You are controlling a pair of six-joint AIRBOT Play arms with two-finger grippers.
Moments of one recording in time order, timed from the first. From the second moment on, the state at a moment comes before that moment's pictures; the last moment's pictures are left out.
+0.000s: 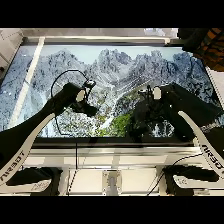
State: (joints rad) left arm -0.55 -1.41 1.21 1.65 -1.25 -1.76; right arm 0.33 -1.40 1.12 -1.47 1.44 1.59
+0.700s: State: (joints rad) left arm -0.55 -1.41 1.21 1.65 -1.25 -1.76; right arm 0.33 -1.40 1.28 -1.46 1.46 1.59
